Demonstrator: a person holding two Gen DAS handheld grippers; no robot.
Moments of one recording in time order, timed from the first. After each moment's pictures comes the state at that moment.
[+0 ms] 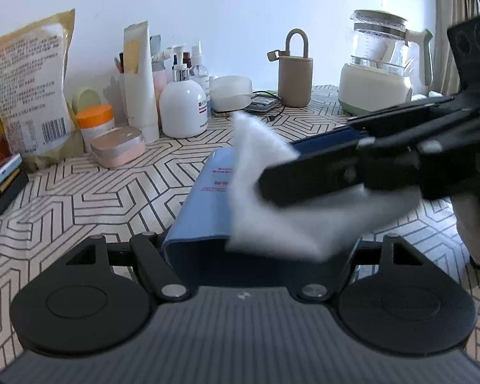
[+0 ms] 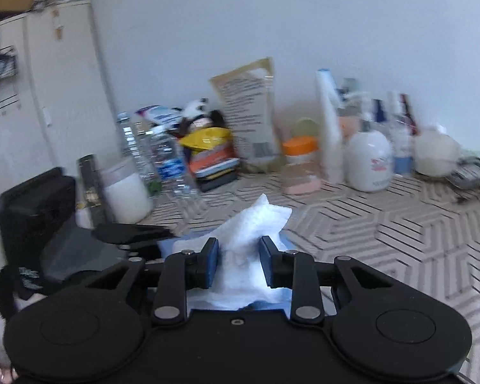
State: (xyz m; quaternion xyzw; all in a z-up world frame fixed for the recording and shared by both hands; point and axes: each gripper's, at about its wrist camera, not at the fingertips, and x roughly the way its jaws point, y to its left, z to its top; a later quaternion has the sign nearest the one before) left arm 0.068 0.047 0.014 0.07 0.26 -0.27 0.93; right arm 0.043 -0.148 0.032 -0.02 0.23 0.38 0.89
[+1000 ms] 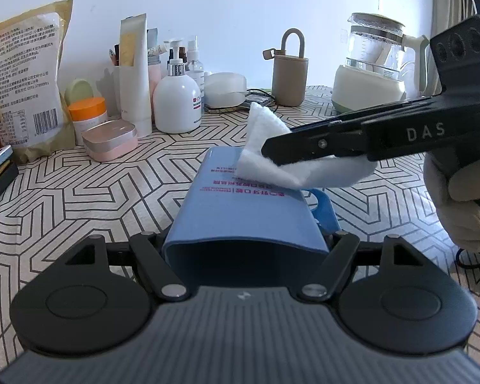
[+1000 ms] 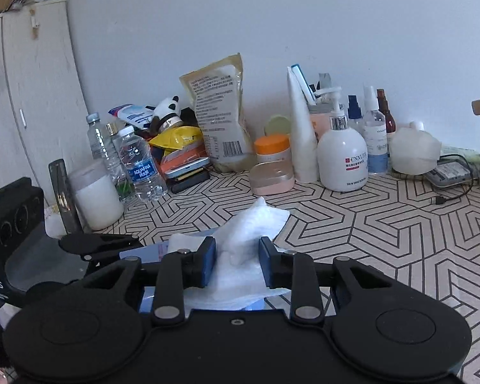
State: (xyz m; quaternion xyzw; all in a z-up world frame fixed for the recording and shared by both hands) left arm 0.076 0.054 0.013 0.05 0.27 -0.29 0.92; right arm 0.067 -0.163 0.033 -0.02 0.25 0.32 0.91
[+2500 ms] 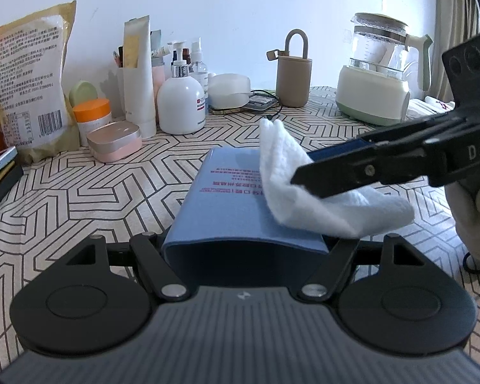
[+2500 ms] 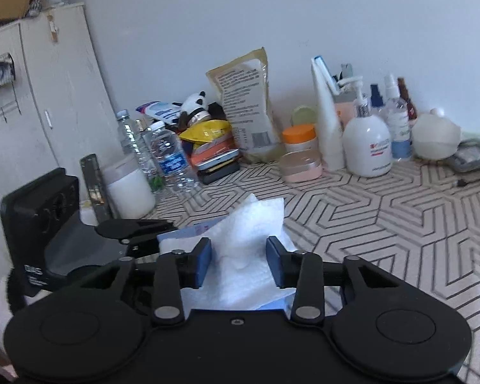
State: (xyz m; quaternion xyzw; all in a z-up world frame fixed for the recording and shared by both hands) left arm 0.079 0.058 0.012 0.05 0.27 -0.28 0.92; right arm 0.054 -0.172 0.029 0.02 0.27 0.37 0.89
